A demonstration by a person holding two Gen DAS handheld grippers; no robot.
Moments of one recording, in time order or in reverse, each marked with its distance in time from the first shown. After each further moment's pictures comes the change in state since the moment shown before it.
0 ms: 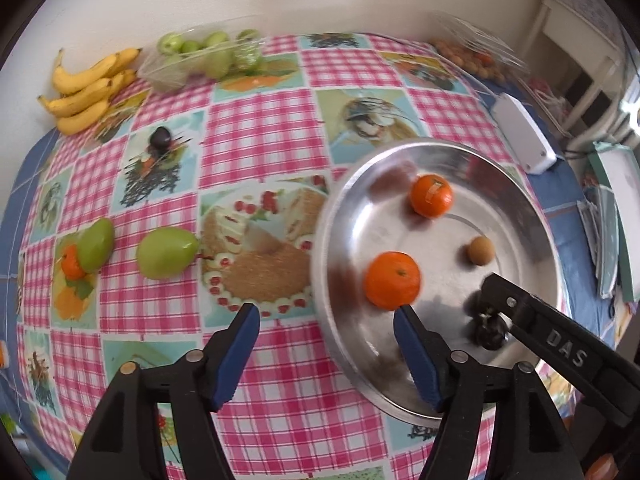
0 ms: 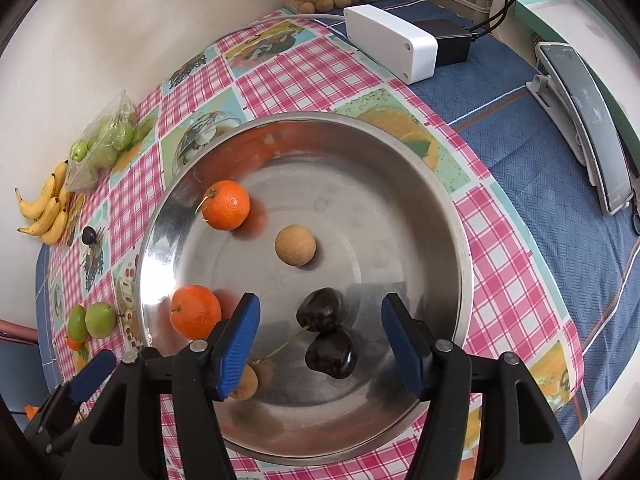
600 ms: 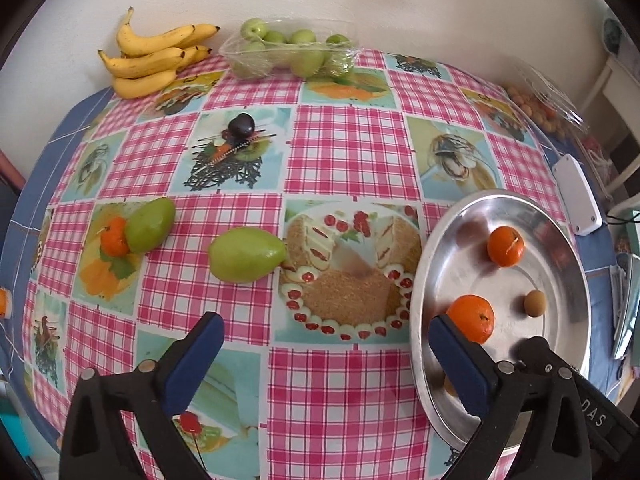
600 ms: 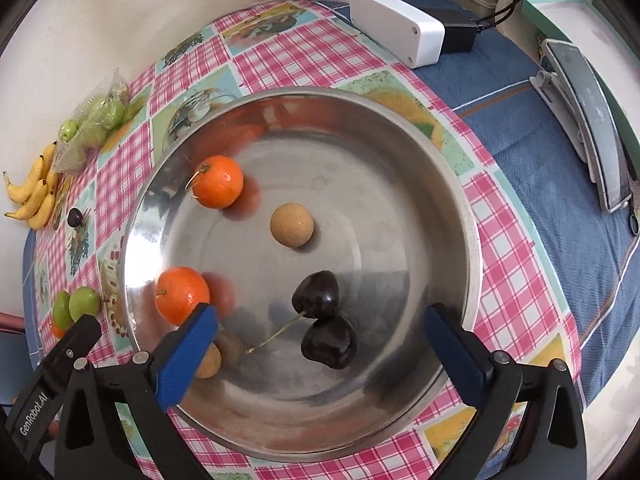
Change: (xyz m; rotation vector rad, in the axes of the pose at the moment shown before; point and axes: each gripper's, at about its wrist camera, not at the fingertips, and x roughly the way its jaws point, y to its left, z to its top) left arm 0.002 0.051 0.004 -0.178 -0.048 0.079; right arm 0.013 0.007 -0.005 -0.026 0.051 -0.045
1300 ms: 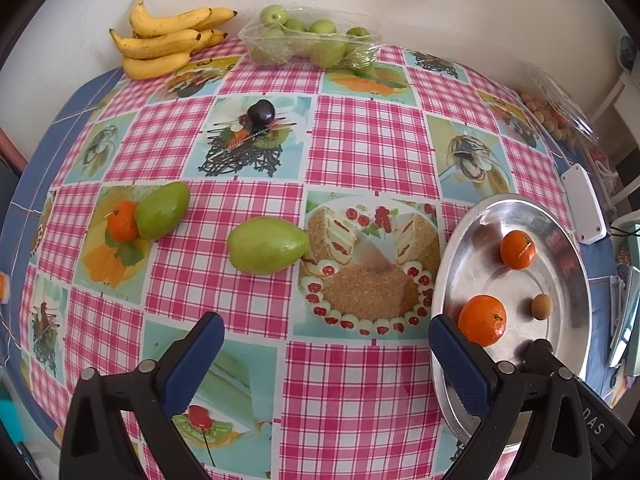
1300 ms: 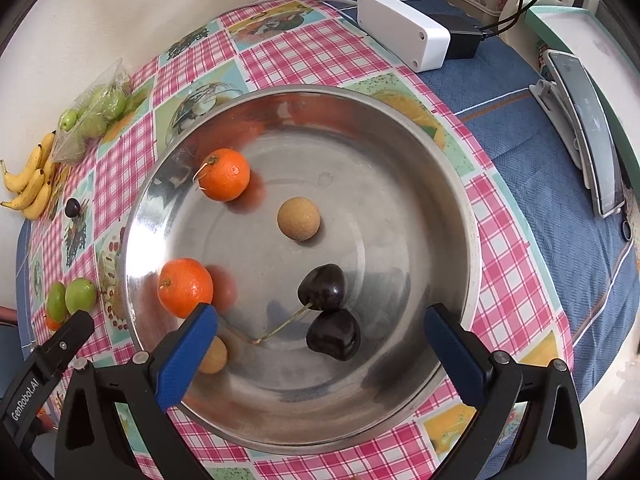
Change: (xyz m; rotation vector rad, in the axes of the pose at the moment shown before) left arm 0.004 0.019 0.001 -0.049 0.037 -0.007; right arm -0.007 0.011 -0.004 -0.037 -0.002 -0.045
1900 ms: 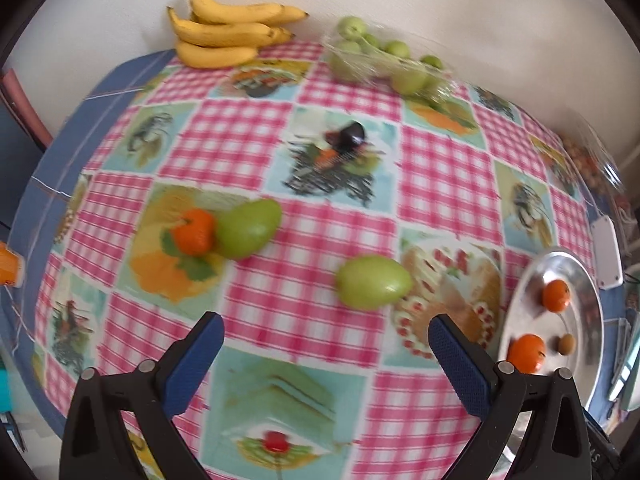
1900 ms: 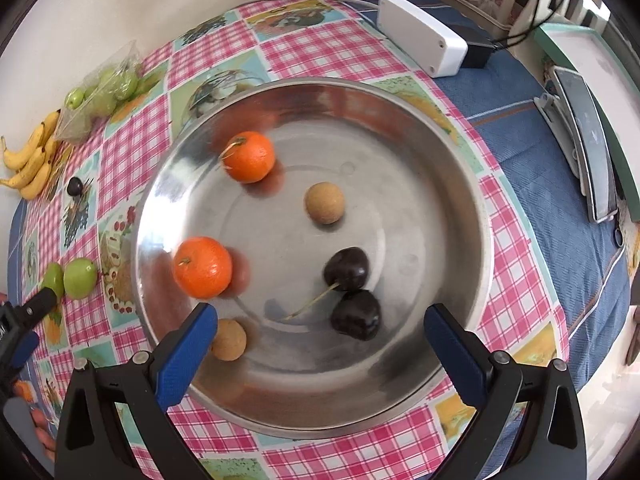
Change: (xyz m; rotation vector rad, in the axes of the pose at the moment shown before) left arm -0.006 0.072 0.023 -0.112 -0.026 0.046; right arm 0.000 0.011 -0.008 -0.067 0.002 -0.032
